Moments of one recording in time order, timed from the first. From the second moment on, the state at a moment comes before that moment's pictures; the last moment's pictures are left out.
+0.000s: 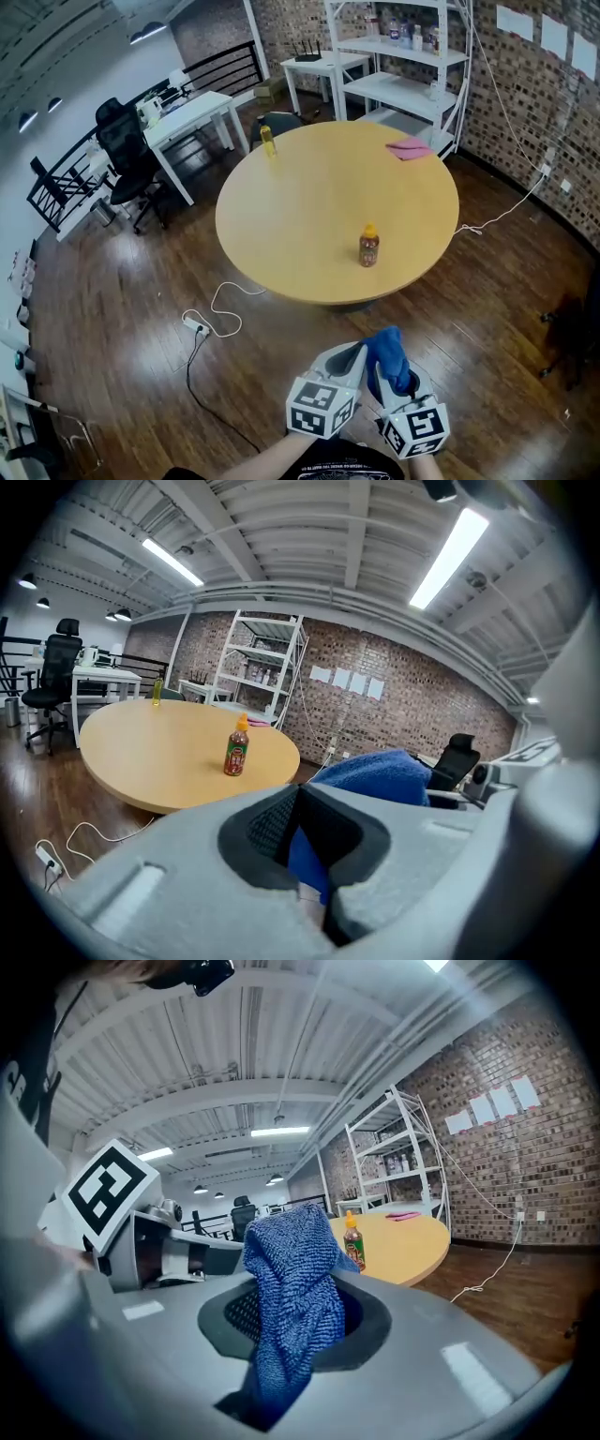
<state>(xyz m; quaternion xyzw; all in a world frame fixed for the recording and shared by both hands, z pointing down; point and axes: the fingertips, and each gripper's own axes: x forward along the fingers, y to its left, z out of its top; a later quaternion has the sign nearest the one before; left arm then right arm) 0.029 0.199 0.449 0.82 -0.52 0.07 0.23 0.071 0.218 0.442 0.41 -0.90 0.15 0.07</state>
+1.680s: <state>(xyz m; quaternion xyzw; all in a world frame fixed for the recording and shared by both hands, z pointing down) -0.030 -0.079 0.463 0.92 -0.35 0.12 0.15 -0.053 0.013 0.516 0.23 -0.95 0.15 0.16</state>
